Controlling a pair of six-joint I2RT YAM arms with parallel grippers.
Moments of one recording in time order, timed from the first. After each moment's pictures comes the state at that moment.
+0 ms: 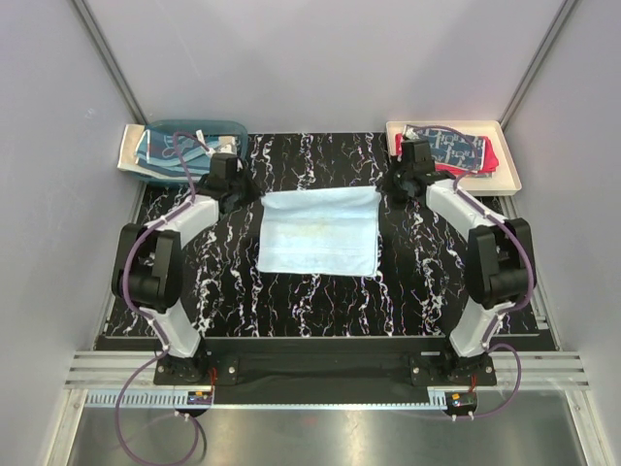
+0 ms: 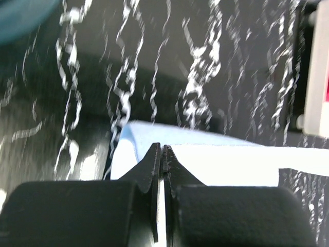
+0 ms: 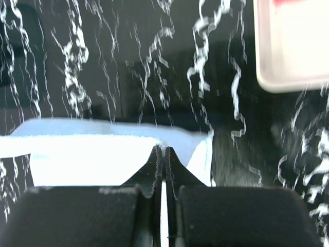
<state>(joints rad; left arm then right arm) -0.19 1.77 1.19 -0.06 0.12 -0.64 0.24 1.82 1.38 -0.28 -0.07 0.50</state>
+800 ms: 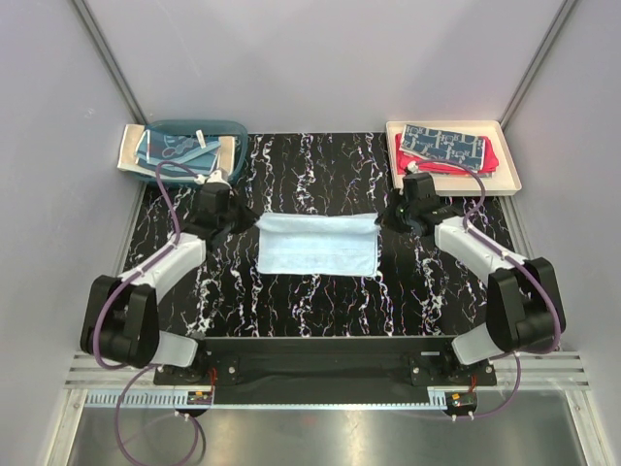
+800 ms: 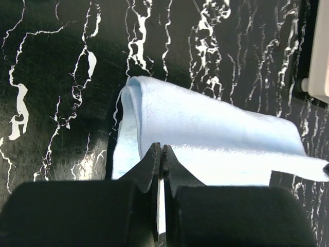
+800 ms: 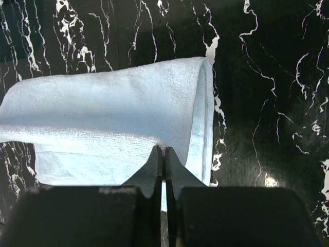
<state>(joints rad) -0.25 1.40 0.82 -0.05 0.06 -0.69 0.31 1.51 0.97 -0.22 -0.09 0.58</state>
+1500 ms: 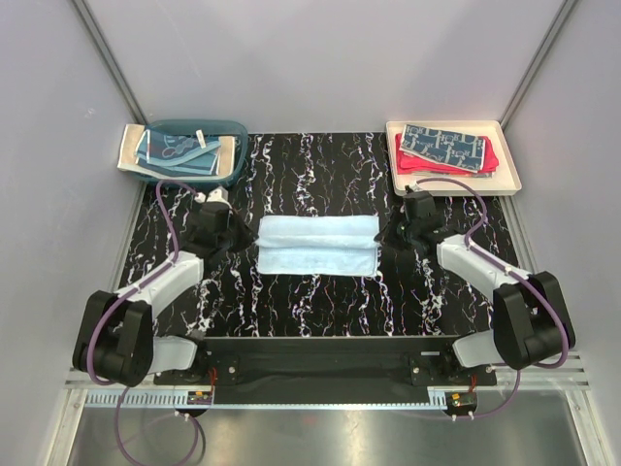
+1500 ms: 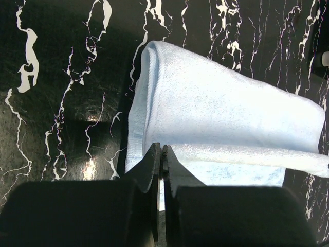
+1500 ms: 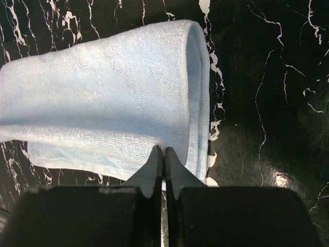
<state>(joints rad) -0.27 1.28 0.65 -0.03 0.06 -0.69 0.34 1.40 0.80 -0.18 -0.10 0.64</state>
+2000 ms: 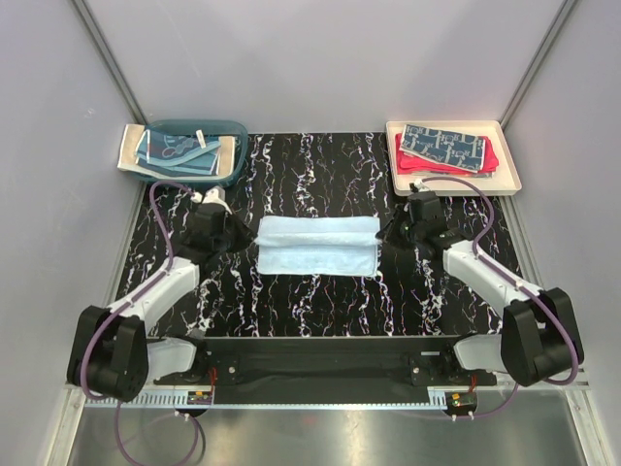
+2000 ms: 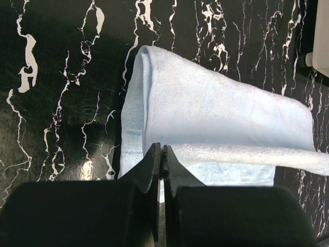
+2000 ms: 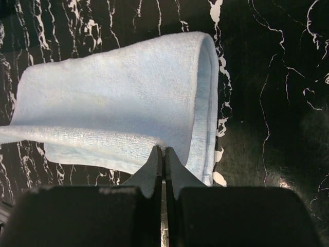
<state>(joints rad) -0.27 1.21 0.63 -0.04 0.06 -0.69 0.34 1.32 0.77 -0.18 -0.10 0.65</state>
